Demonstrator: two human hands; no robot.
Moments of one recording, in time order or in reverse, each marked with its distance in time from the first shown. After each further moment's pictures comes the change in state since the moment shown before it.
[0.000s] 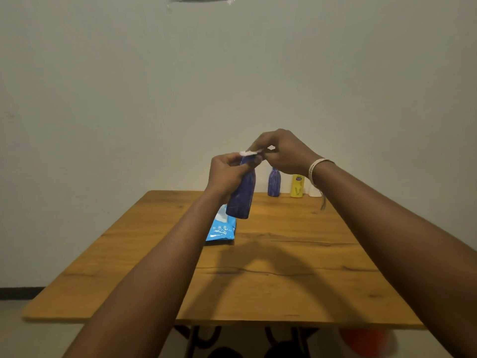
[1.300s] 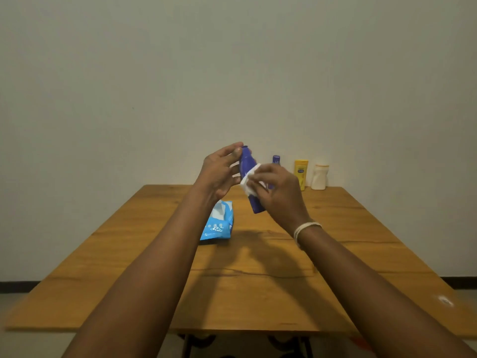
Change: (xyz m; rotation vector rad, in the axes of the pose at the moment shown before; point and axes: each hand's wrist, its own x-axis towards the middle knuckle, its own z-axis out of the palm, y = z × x) left_hand 0.024 -0.016 -0.001 -0.366 -0.080 -0.259; right_hand -0.065 0.033 0.089 0.094 0.413 -0.022
